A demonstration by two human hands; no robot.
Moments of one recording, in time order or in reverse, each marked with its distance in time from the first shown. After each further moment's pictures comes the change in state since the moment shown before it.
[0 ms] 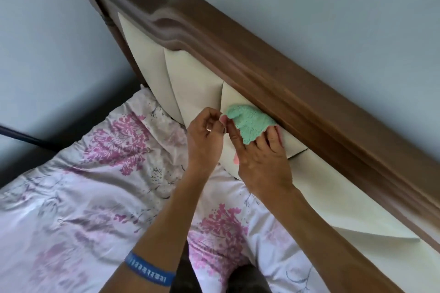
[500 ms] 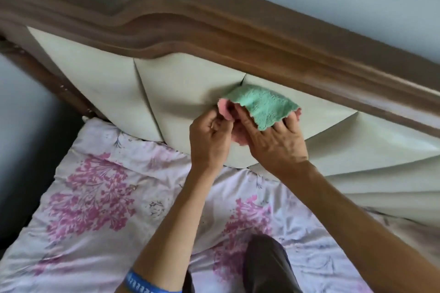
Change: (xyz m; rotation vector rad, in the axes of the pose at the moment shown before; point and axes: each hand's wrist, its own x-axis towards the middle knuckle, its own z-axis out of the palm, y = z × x) left_hand 0.070 -0.048 -0.038 -0.179 -0.472 0.001; right_hand 0.043 -0.063 0.049 -0.239 0.046 0.363
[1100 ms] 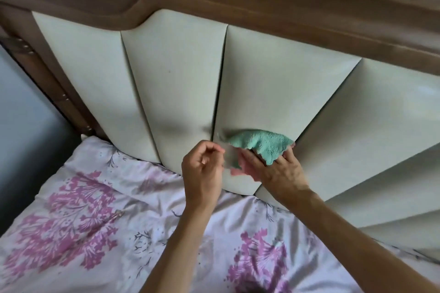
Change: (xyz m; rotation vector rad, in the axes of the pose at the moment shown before) left_hand -0.074 -0.105 0.001 -0.017 0.106 0.107; right_hand -0.113 -0.021 0.078 -0.079 -0.120 -0.049
